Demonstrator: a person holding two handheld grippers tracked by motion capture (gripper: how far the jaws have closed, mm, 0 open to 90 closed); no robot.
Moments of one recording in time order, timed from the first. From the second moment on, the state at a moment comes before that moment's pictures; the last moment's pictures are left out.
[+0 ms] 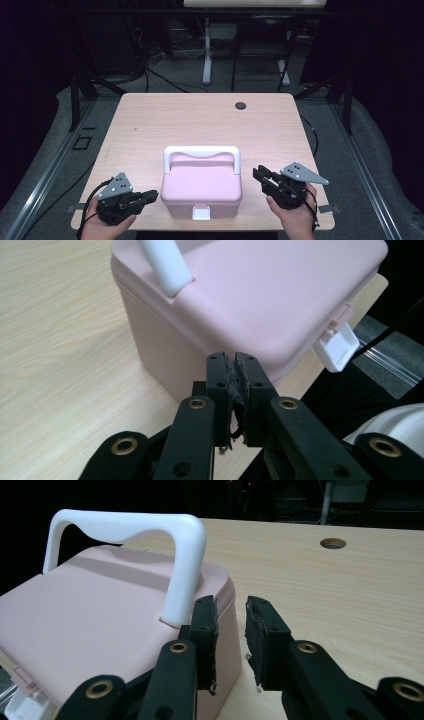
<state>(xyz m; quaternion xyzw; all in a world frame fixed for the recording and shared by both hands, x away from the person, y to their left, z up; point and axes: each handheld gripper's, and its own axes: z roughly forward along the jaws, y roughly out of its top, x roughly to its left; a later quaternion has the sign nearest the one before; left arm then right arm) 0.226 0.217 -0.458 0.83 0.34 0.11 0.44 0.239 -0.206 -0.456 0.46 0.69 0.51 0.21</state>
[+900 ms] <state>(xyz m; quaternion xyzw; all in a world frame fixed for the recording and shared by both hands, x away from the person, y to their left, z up) 0.252 0.215 -0.452 0.81 0.36 0.12 0.45 0.241 -0.206 -0.457 0.46 0.69 0.51 0.23</state>
